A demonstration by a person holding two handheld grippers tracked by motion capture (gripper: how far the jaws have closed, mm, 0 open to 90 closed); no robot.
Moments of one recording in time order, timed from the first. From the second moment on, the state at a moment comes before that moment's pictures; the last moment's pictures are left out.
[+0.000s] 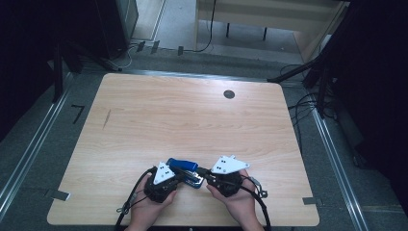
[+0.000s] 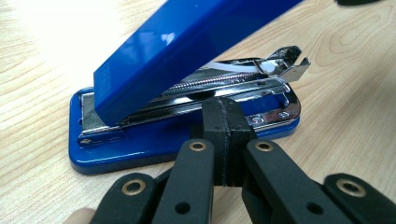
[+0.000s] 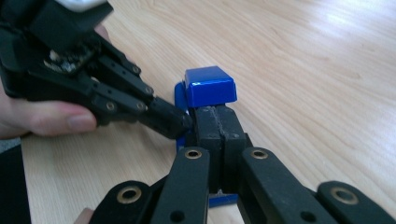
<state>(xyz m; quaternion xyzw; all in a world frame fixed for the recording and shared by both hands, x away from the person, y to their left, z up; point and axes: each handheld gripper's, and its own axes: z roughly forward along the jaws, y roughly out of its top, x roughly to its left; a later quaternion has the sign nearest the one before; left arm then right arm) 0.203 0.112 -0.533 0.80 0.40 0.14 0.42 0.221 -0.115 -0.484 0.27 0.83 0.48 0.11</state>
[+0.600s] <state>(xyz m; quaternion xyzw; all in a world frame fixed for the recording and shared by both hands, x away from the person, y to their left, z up) 0.201 0.109 -0.533 0.81 0.39 0.15 0.41 0.227 -0.103 -0.469 0.26 0.83 0.49 0.11</state>
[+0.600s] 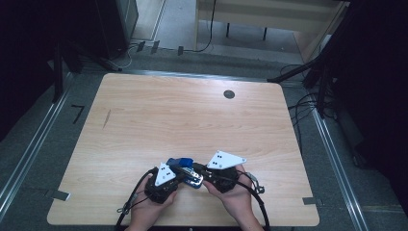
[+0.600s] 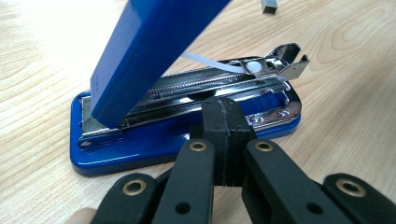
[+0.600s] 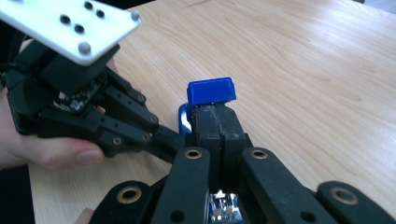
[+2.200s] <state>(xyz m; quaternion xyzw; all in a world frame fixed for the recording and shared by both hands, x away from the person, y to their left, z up) 0.201 0.109 -0.533 0.81 0.39 0.16 0.41 0.251 -0.051 -0.442 0.21 0.83 0.49 0.12</state>
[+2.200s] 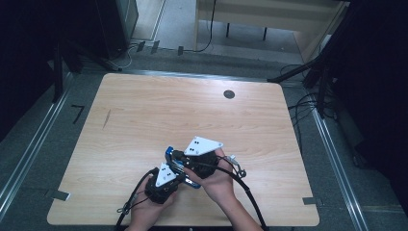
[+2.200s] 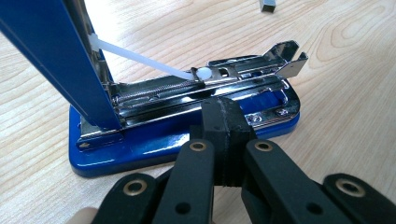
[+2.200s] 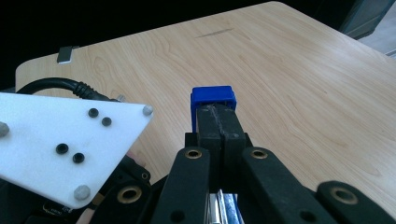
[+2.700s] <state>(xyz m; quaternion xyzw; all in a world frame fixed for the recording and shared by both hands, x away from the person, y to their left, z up) 0.201 0.109 -0.533 0.81 0.38 0.15 0.41 0.258 -0.037 -0.443 0.20 0.84 0.50 0.12</state>
